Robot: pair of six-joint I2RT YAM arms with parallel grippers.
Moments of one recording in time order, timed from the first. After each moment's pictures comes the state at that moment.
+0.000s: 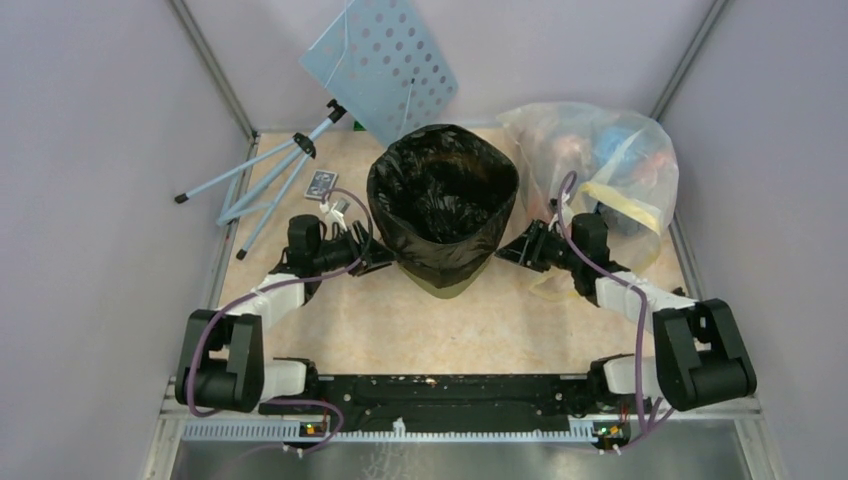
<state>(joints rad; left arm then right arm) -0.11 1.29 0.50 0.26 0.86 -0.76 0.22 1.27 0.47 0.32 -0.62 0.68</state>
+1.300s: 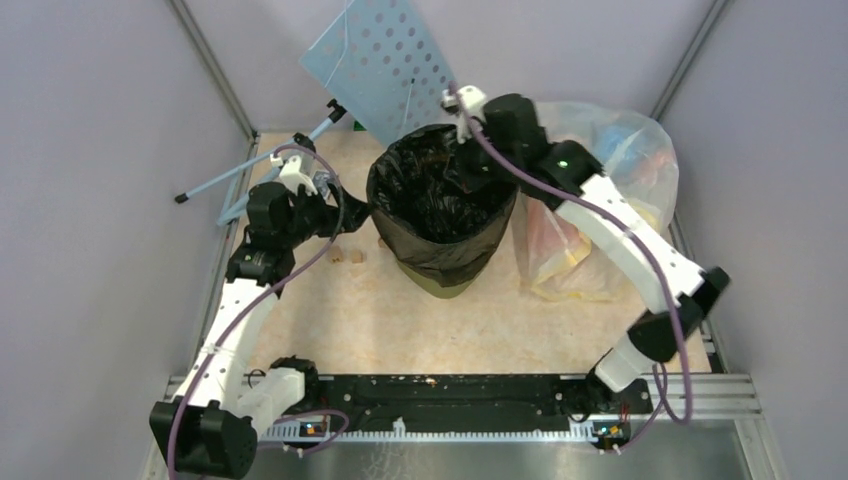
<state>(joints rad) -0.11 0.97 0.89 -0.26 0.41 -0.44 0.73 1.53 1.82 -0.75 -0.07 0.07</state>
